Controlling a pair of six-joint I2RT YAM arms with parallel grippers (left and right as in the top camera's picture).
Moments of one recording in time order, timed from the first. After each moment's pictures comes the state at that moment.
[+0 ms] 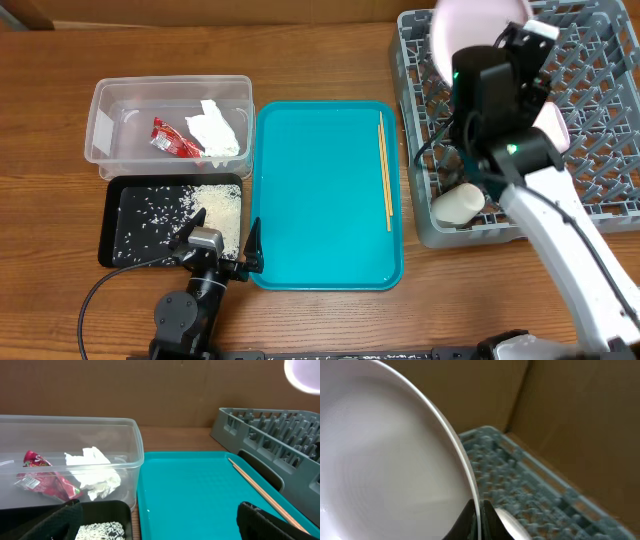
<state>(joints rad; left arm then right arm) -0.19 0.02 0.01 -0.07 0.03 -0.13 0.29 1.48 1.34 -0.42 0.97 0.26</state>
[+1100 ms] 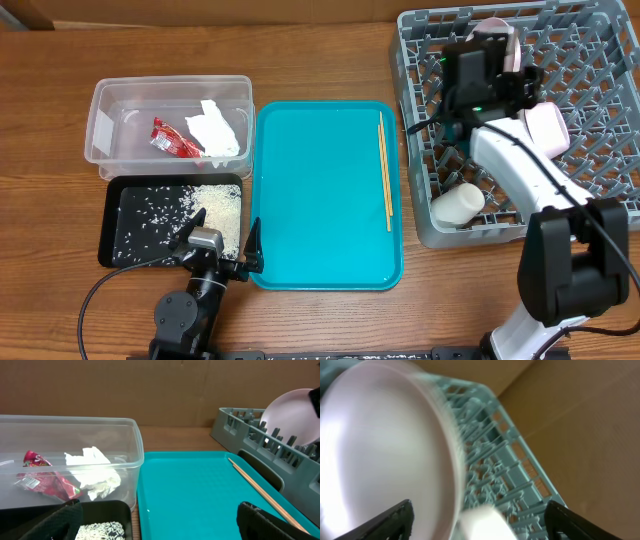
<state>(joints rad) -0.19 0.02 0.01 -0.07 0.03 -0.13 0.21 1.85 1.33 -0.23 1.00 -0.05</state>
